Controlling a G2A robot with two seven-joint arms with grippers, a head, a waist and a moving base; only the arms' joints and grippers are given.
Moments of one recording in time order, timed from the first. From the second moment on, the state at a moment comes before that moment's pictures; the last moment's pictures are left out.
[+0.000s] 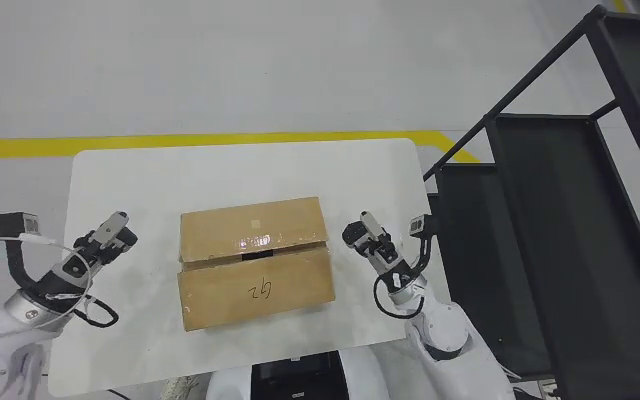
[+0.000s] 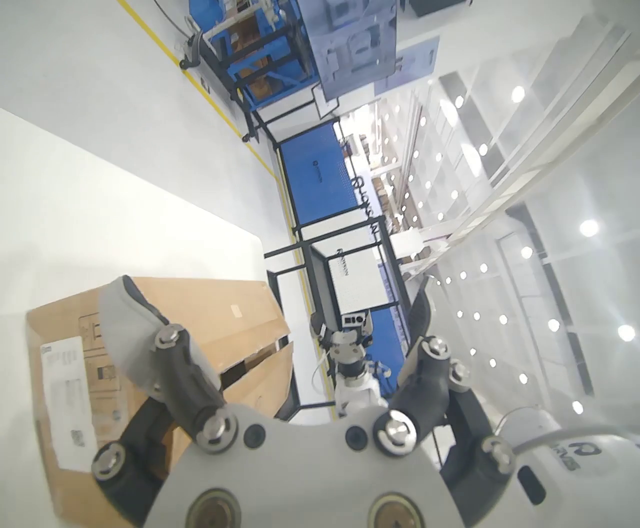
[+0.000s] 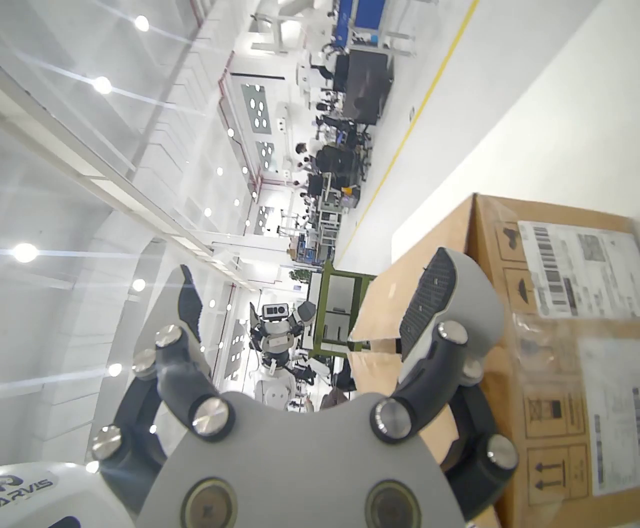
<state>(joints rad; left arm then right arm) 1.92 -0.91 -1.93 -2.07 -0.27 -0.25 -0.61 -1.79 -1.32 1.39 -1.87 0.15 -0.33 0.36</state>
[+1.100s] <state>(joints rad) 1.89 -0.90 -1.97 -1.96 -0.45 -0.39 -0.93 -1.77 -1.25 1.51 -1.90 0.07 -0.22 0.95</state>
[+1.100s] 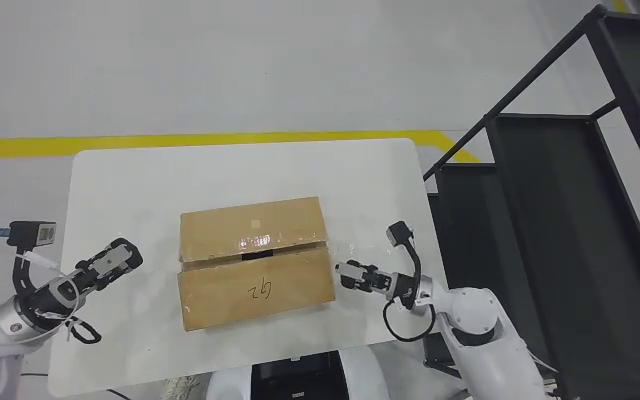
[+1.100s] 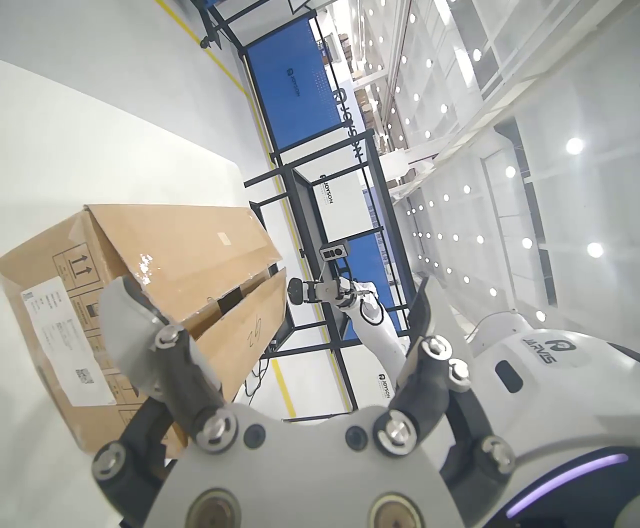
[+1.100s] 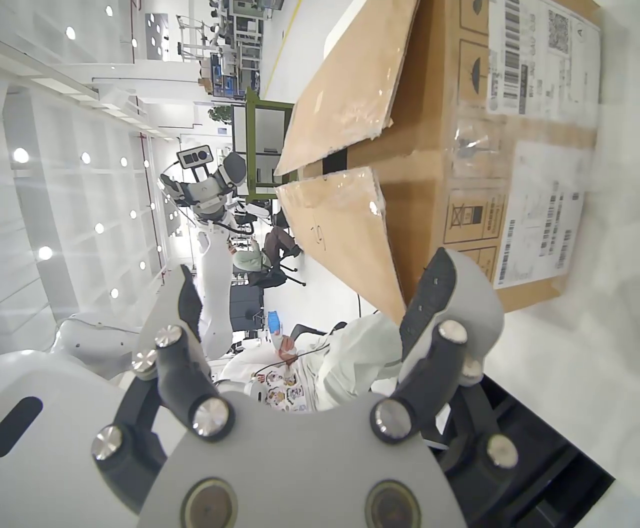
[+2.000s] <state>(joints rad) 1.89 -0.90 -1.97 -1.96 -0.45 -0.39 -0.93 -1.66 -1.22 1.44 -1.85 0.09 -0.36 1.00</state>
